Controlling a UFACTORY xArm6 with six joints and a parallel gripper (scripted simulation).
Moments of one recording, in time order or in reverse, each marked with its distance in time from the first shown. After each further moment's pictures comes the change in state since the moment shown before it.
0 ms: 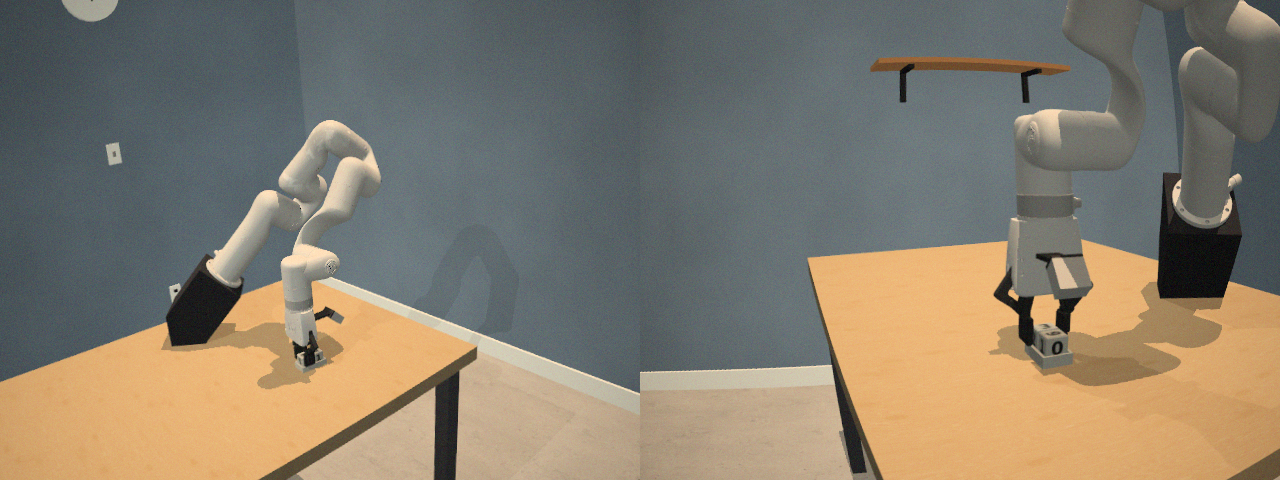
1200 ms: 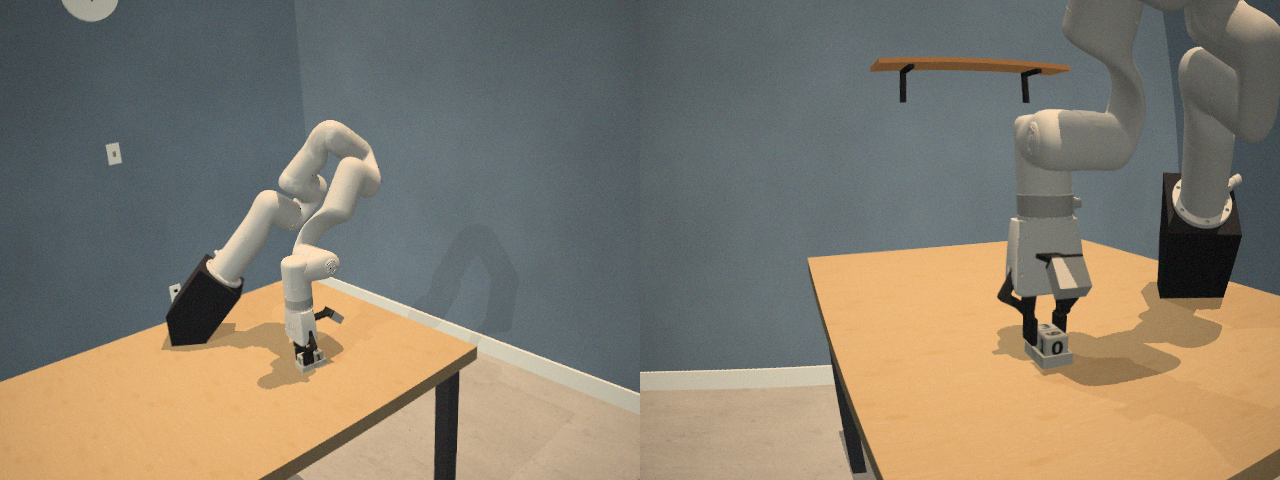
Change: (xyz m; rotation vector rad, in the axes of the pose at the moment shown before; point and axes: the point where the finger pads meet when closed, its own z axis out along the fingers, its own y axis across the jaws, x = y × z) arm 0.000 0.000 0.000 0.000 0.000 0.000
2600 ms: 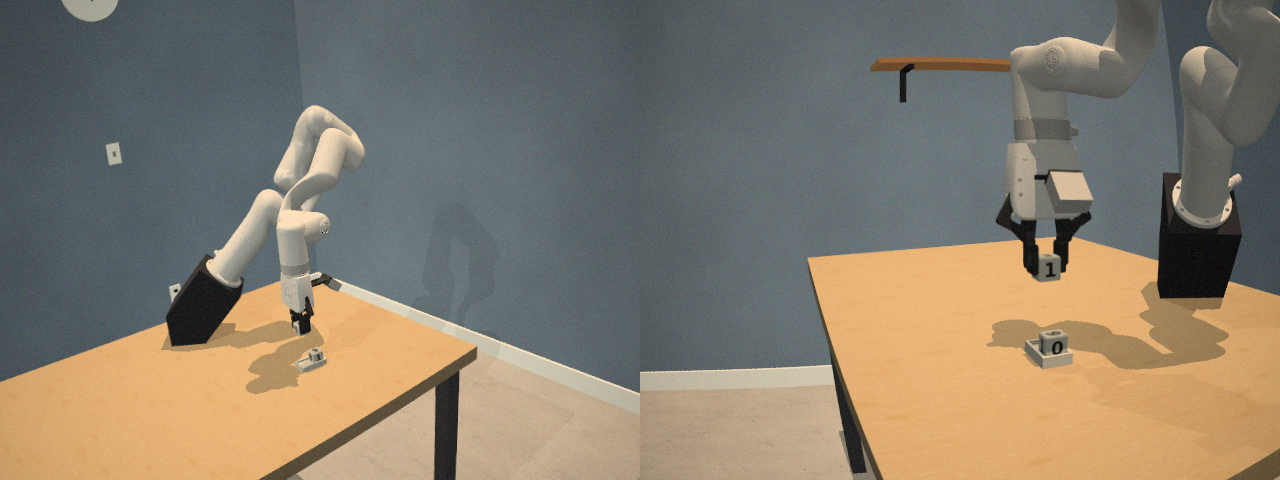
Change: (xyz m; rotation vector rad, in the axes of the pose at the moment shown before) arm 0.000 0.000 -0.099 -0.001 -0.001 0.001
